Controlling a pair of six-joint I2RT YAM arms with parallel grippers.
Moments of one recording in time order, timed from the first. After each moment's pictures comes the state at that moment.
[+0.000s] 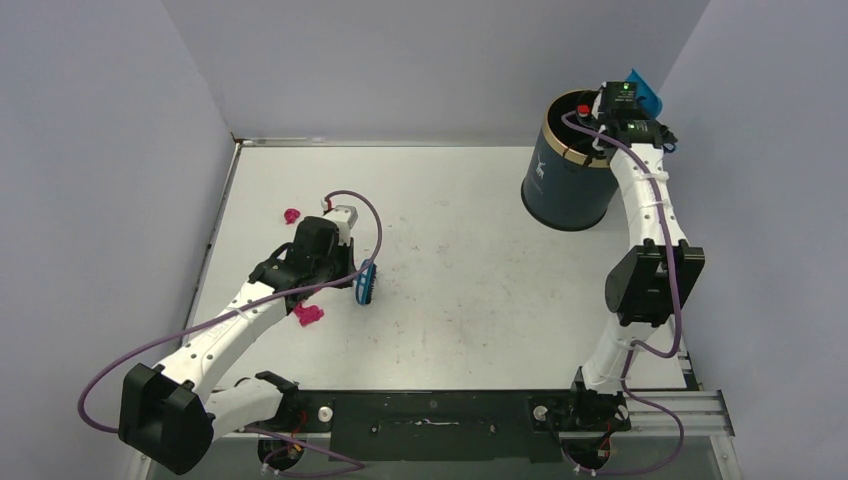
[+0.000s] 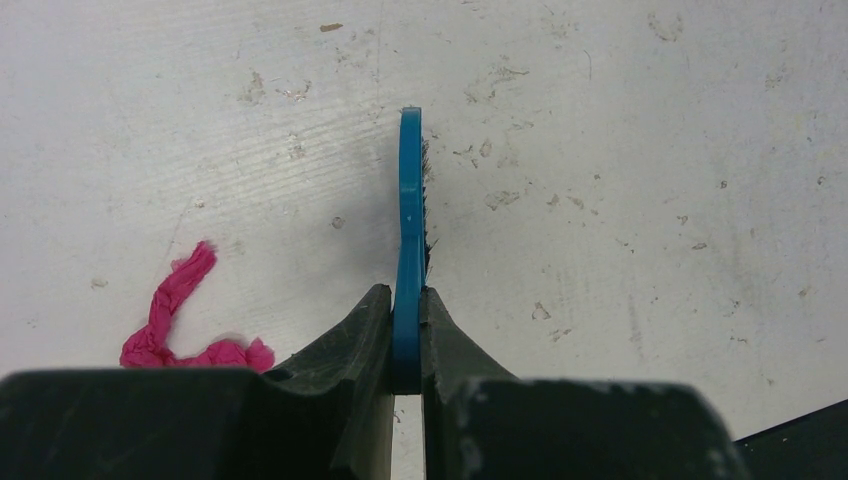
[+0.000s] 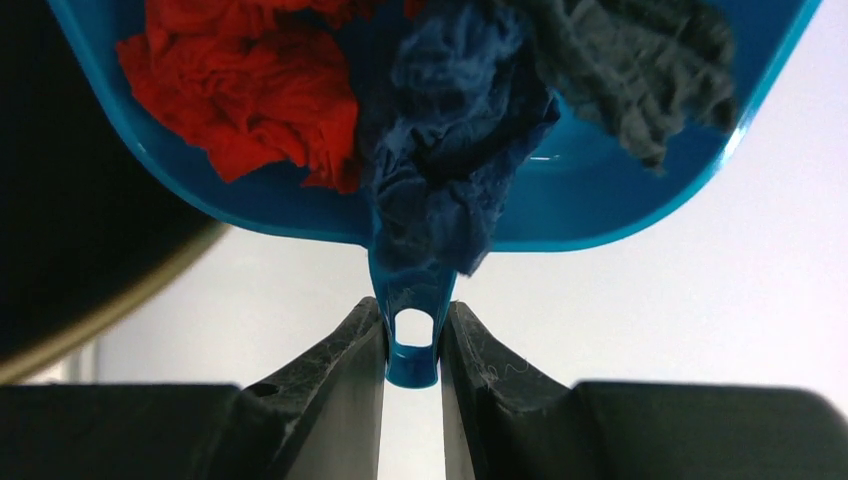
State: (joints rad) left arm -0.46 1.11 0.82 -0.49 -0.02 -0.26; right arm -0.04 1.88 2.00 -0.80 0.78 -0.97
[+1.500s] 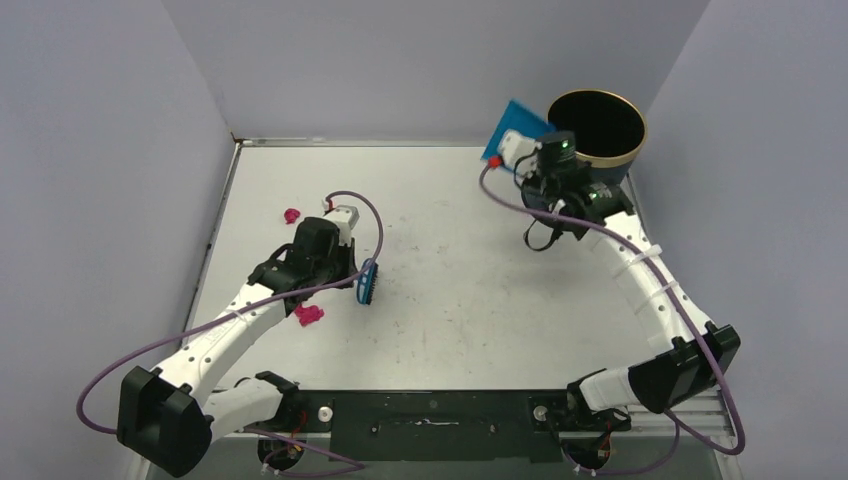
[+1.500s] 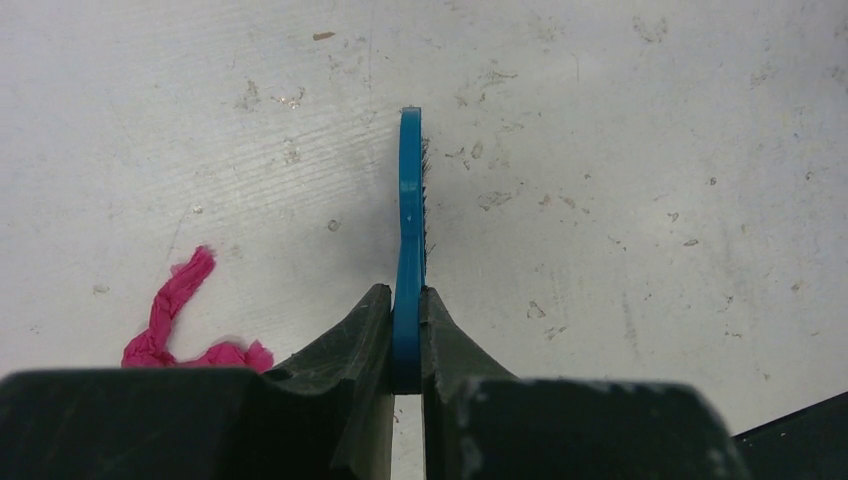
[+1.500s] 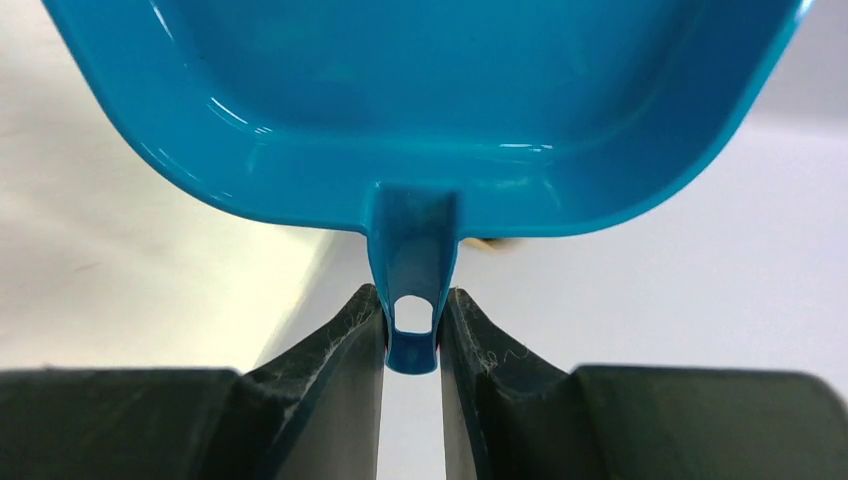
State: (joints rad) left arm -0.48 1.11 0.82 -0.49 -0.02 -0.25; right arm 0.33 1.44 1.59 -0.69 0.59 -0.94
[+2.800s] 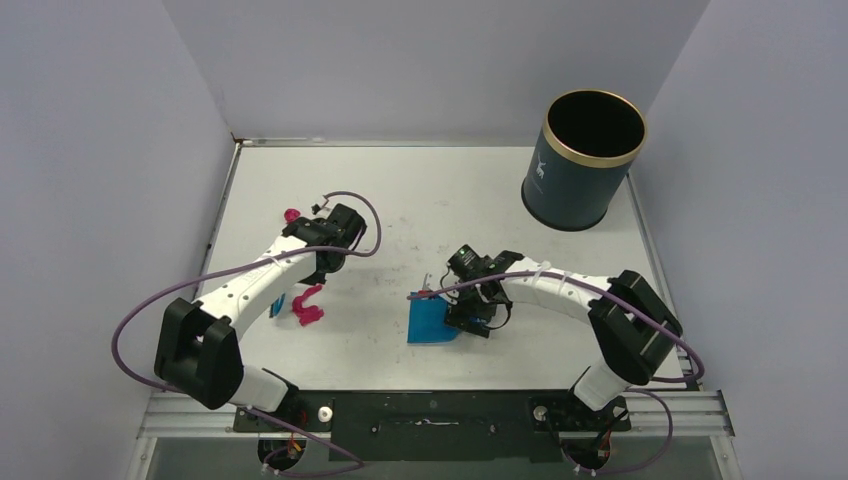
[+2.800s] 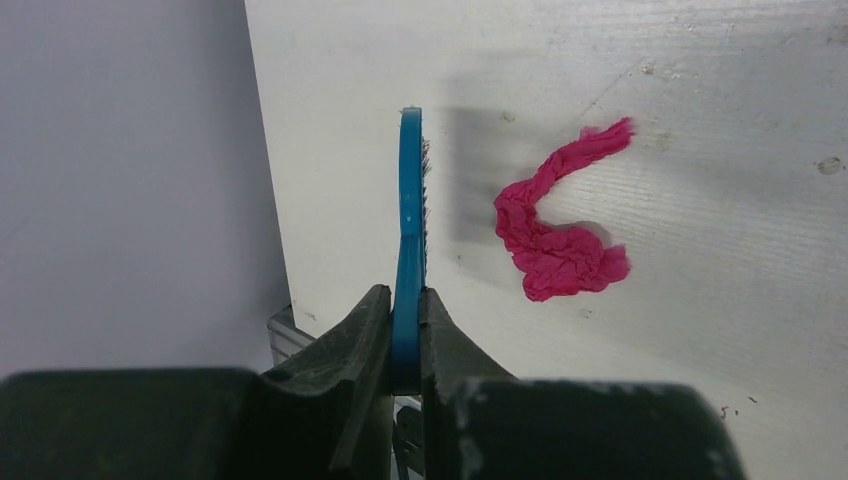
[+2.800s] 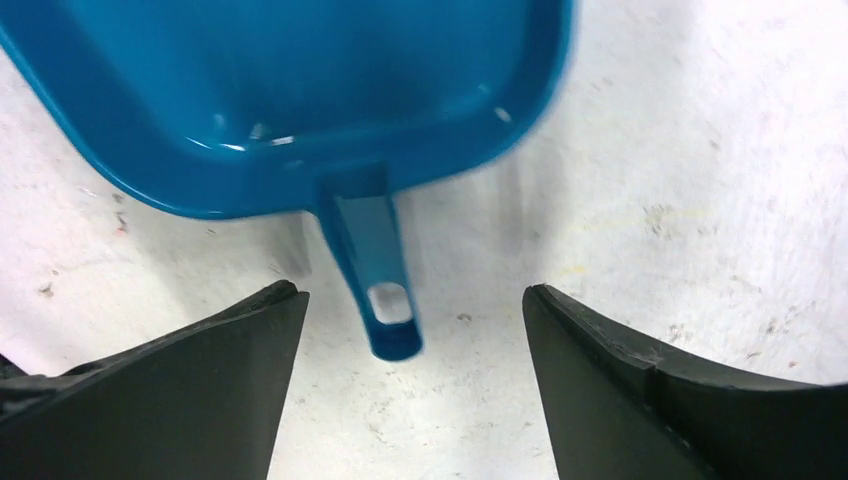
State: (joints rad) left arm -0.50 1.42 1.10 -1.07 -0.75 -0.30; right arm 0.83 1.61 0.95 -0.67 -0.03 -0.56
